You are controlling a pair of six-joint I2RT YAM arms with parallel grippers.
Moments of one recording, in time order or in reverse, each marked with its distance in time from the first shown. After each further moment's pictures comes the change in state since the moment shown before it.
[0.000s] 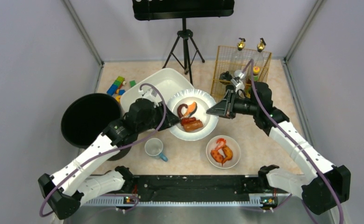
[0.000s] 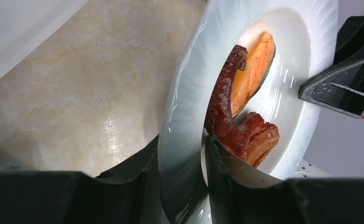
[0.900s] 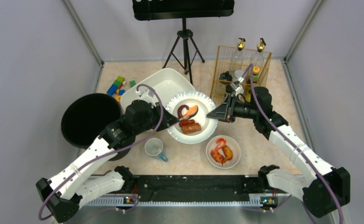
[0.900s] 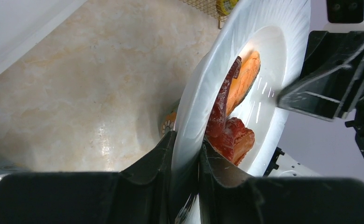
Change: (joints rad) left arm 0.005 -0.045 -0.021 0.031 0.011 -0.023; right arm -0.004 -0.034 -0.096 0.085 -0.040 0.049
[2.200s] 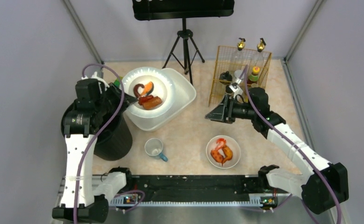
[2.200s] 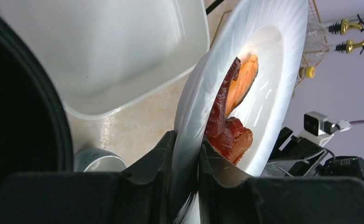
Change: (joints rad) left arm 0.674 0.056 0.407 -0.454 0.253 0.174; right arm -0.001 0.037 0.002 -0.045 0.043 -0.158
